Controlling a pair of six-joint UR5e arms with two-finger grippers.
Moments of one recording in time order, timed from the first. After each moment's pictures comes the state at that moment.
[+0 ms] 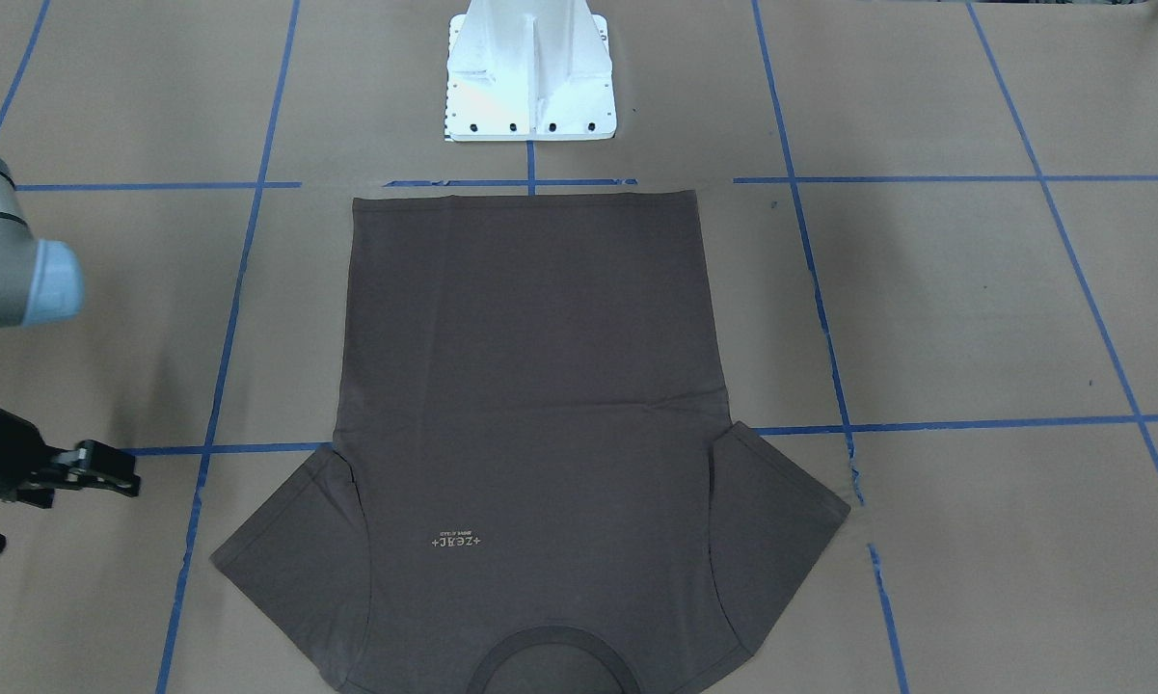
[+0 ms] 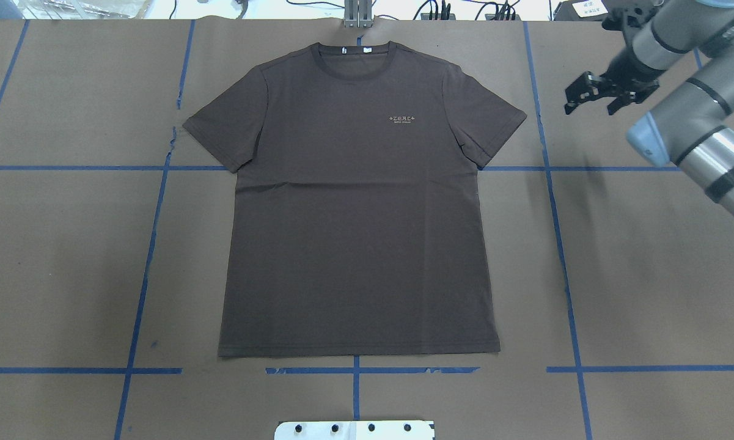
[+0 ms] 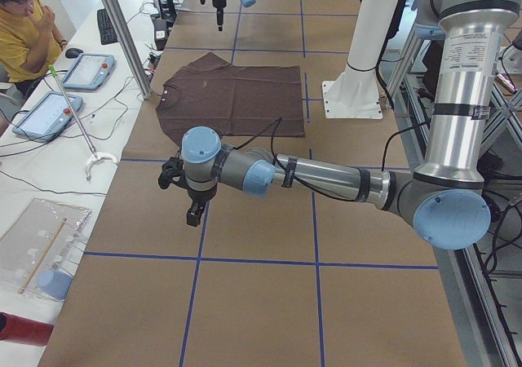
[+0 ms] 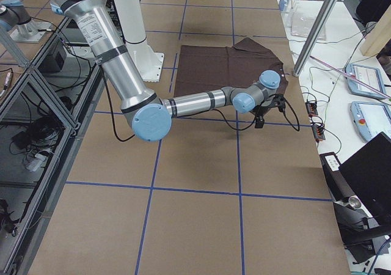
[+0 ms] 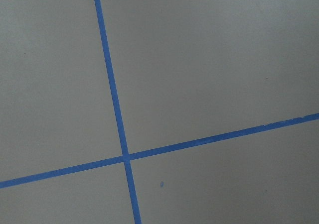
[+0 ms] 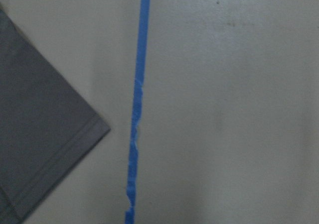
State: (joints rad) left arm -1.49 -1.63 -1.68 -1.76 -2.37 -0.07; right arm 1.10 -1.05 1.23 -1.17 2.29 0.69
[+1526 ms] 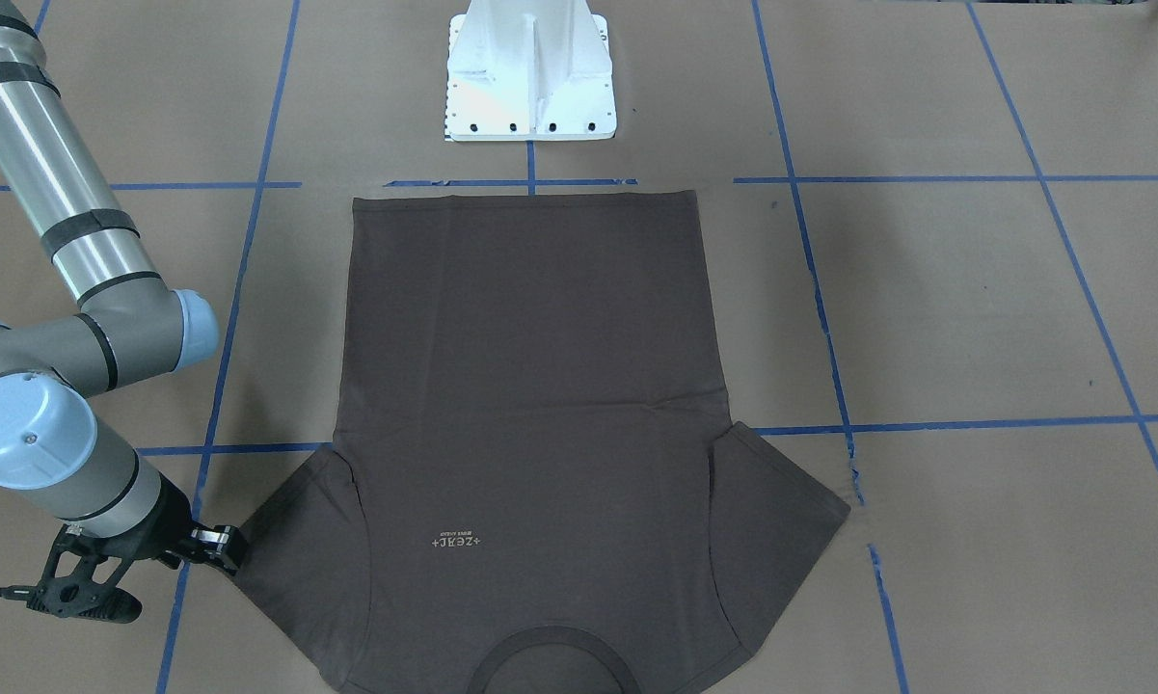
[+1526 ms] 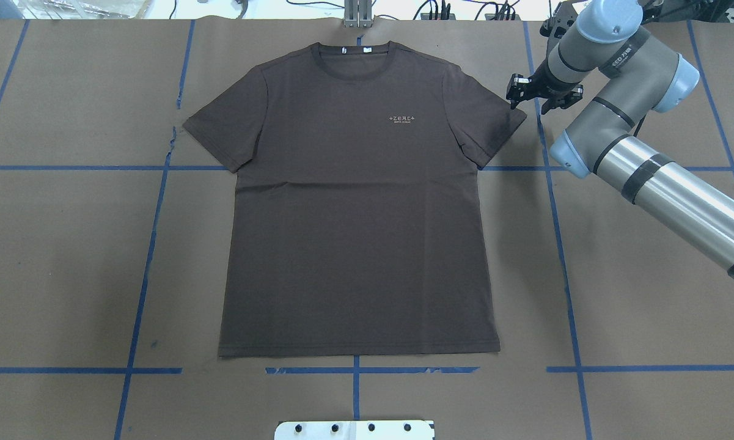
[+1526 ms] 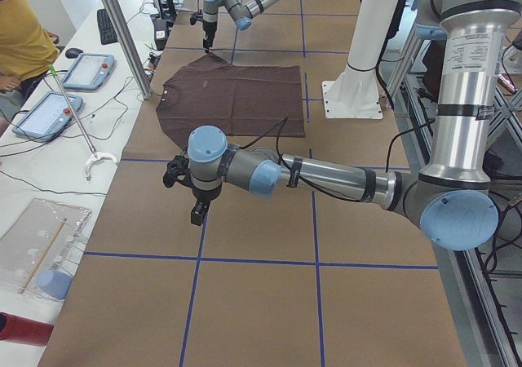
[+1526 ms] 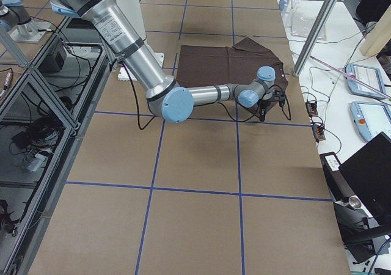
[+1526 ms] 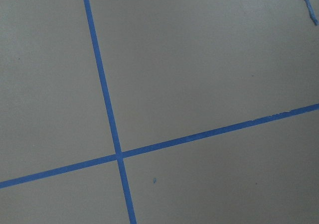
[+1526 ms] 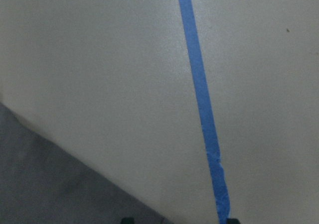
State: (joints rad) left arm -1.49 -1.61 -1.69 -1.77 -2.37 -0.07; right arm 0.97 -0.87 0.95 -0.99 2.05 1.03
